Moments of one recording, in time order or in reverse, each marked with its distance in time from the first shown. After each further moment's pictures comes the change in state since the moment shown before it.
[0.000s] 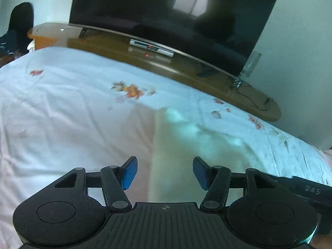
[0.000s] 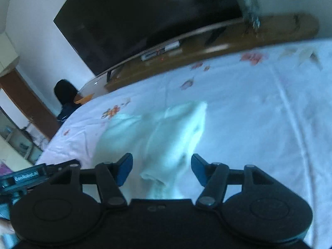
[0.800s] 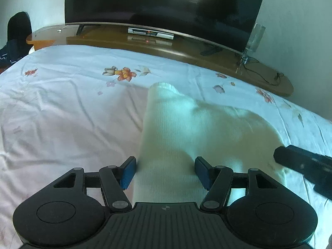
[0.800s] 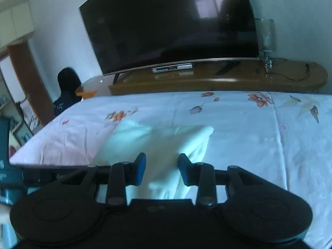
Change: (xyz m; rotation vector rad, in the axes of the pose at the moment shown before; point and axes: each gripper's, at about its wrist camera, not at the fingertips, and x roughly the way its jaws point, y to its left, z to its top) left arm 0.008 -0.036 -0.025 0.097 0.086 0.107; right arm -0.025 0.050 -0.017 -0.293 -0.106 -0.091
